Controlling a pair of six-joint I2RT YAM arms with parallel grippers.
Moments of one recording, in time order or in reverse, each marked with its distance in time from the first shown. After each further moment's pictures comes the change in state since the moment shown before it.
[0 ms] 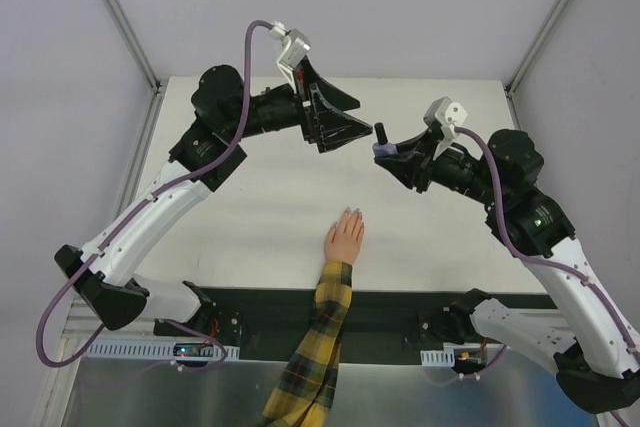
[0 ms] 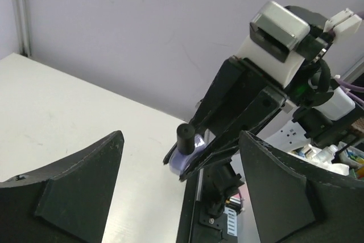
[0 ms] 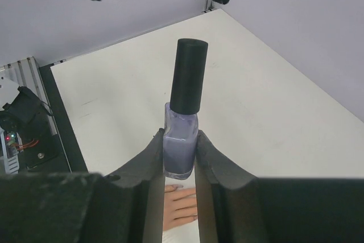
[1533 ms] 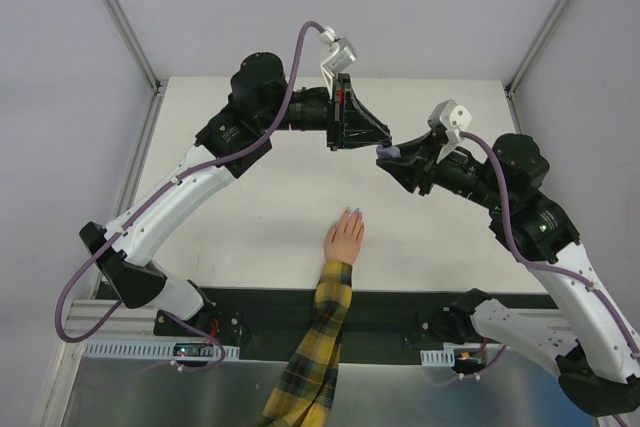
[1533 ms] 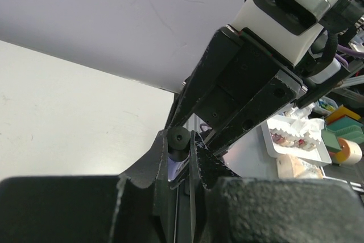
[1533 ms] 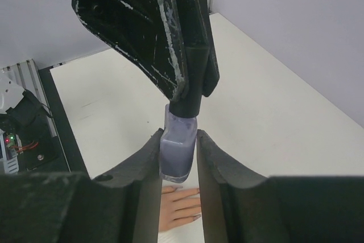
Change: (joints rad) left arm -0.082 0.161 0.190 -0.176 0.136 0.066; right arm 0.007 -0.023 0.000 -0.008 0.026 -0.002
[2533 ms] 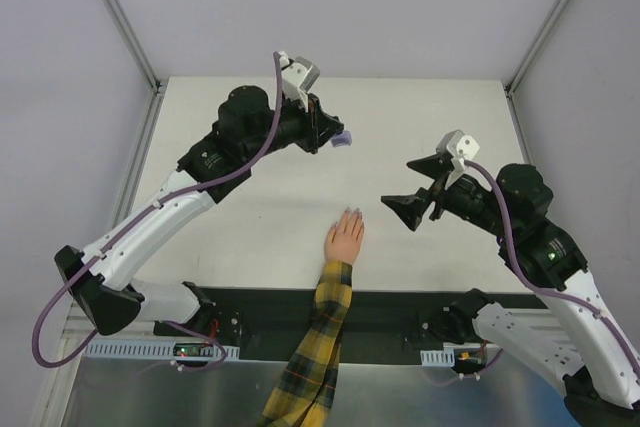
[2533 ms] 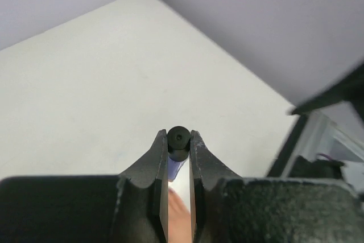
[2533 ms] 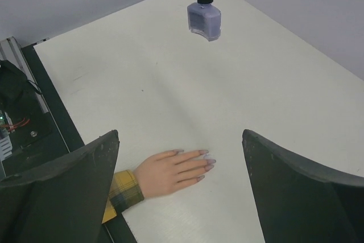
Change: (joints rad) left arm 0.042 -0.184 -0.263 -0.076 -0.531 0.173; right arm 0.000 -0.142 -0.140 -0.085 0.064 0.004
